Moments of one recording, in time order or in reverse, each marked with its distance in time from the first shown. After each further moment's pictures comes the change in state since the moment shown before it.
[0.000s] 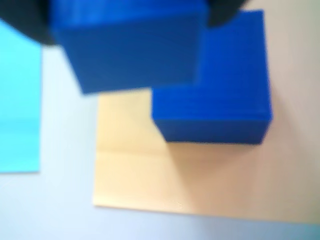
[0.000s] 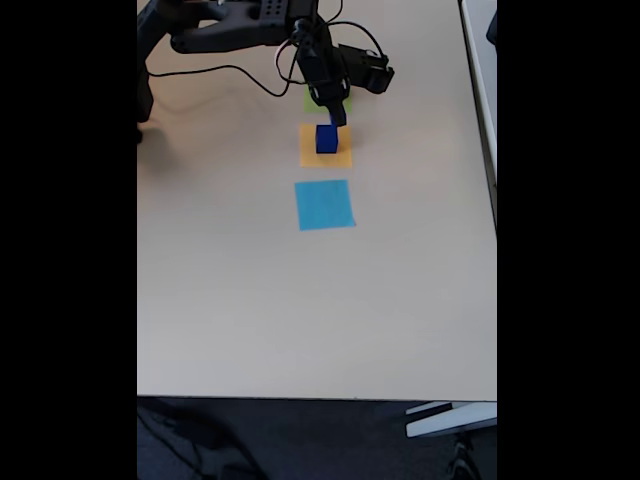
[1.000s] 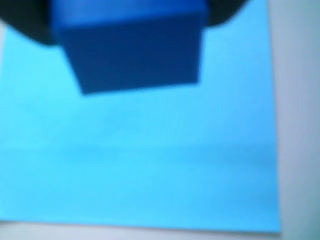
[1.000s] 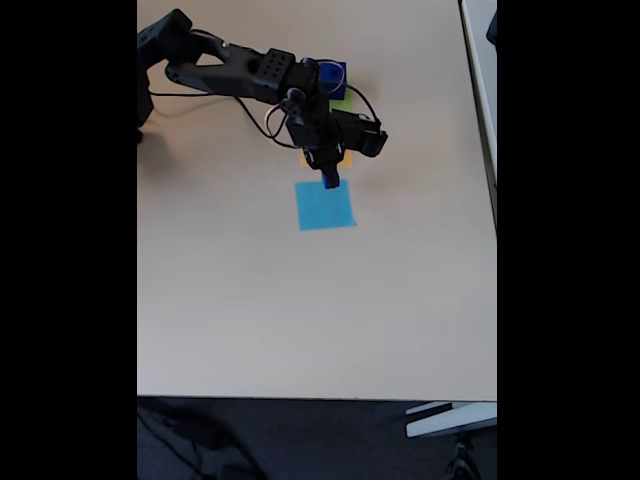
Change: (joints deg) arm 12.0 -8.1 1.1 -7.1 -15.5
